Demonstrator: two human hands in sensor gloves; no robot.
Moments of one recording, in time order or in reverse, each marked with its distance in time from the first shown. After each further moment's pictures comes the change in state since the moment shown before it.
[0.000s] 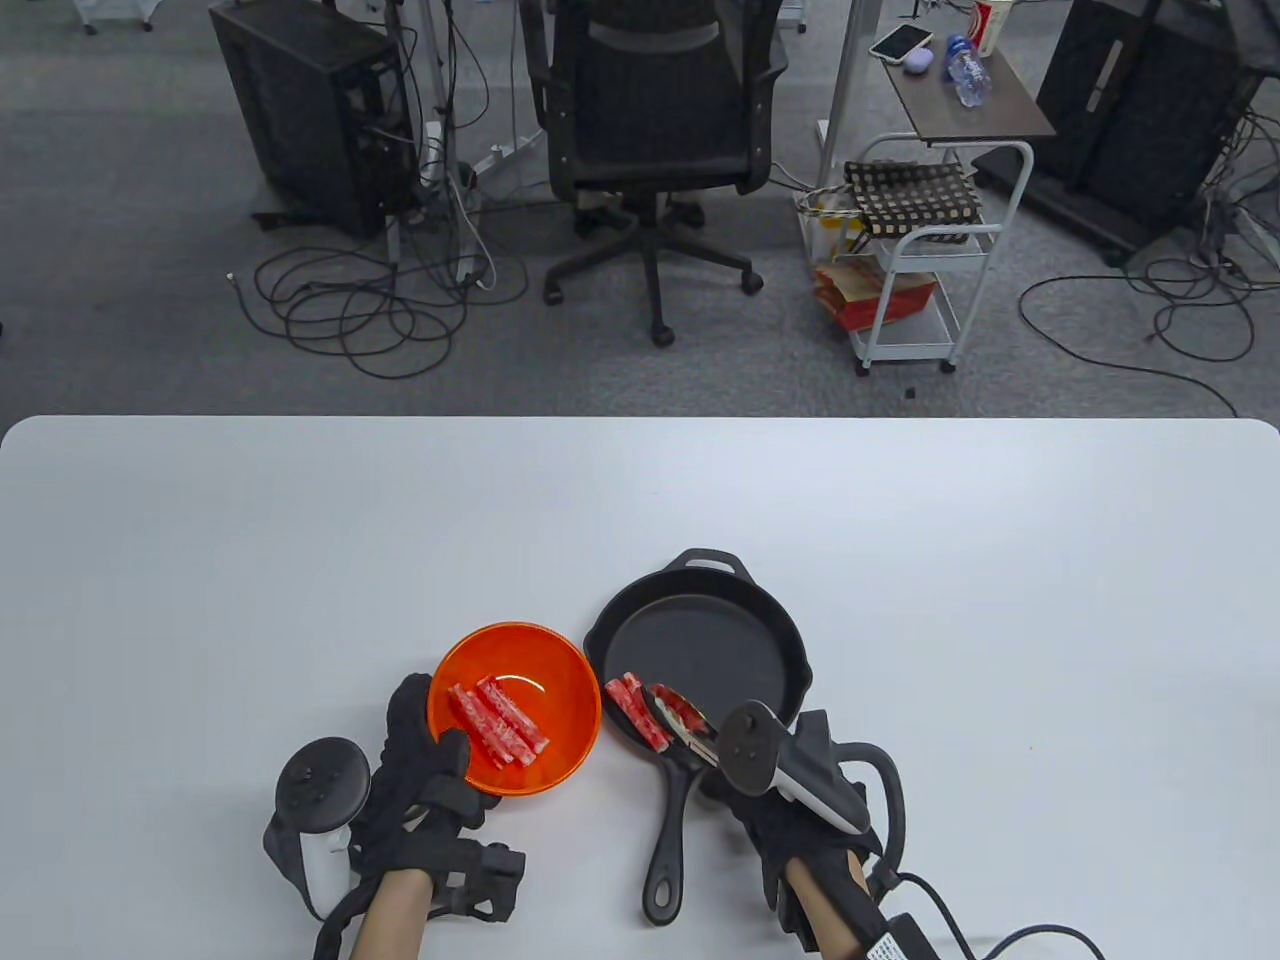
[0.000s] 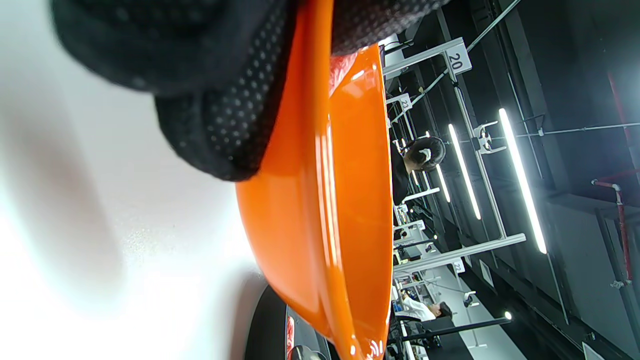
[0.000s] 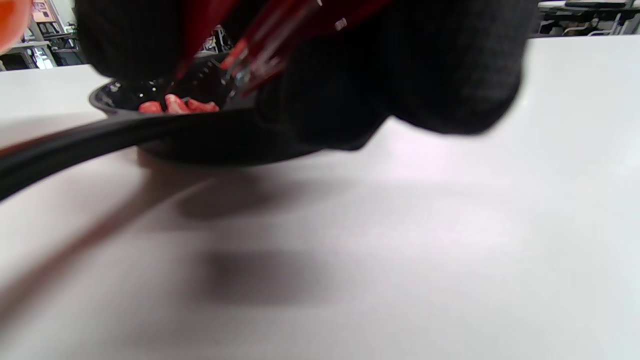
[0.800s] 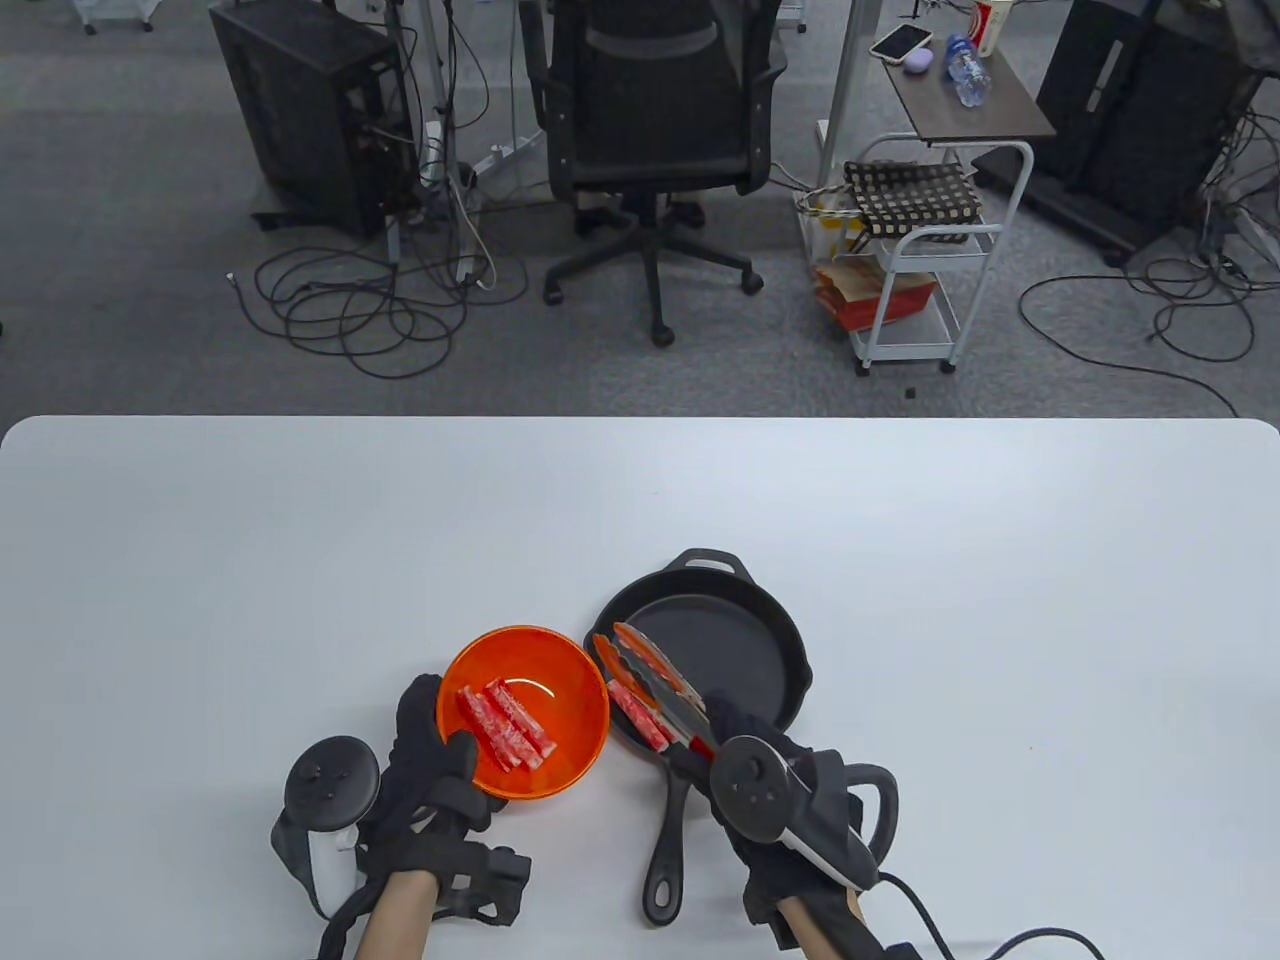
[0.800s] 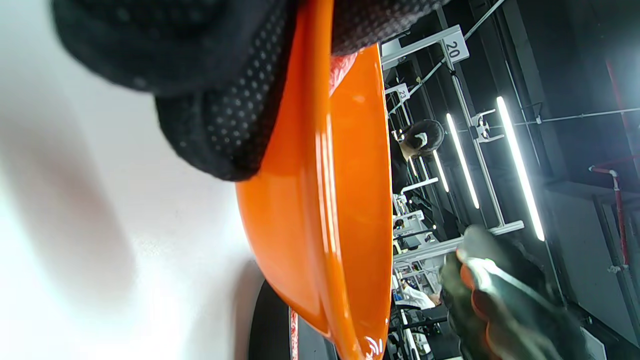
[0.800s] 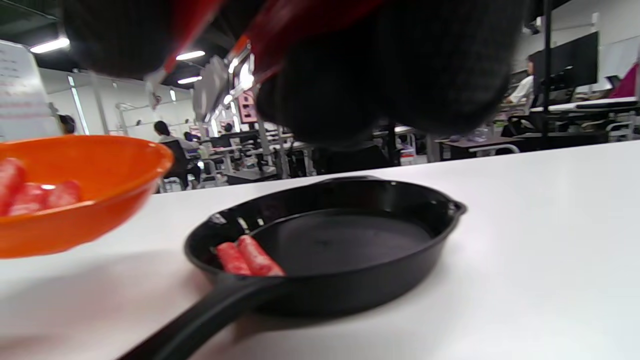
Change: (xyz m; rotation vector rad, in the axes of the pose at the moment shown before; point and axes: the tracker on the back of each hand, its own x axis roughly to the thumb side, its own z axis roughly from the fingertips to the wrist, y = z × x) left_hand 0.001 -0.007 0.001 -0.030 -0.013 -0.026; right_hand 0.028 -0.034 0.044 -0.360 -0.139 -0.081
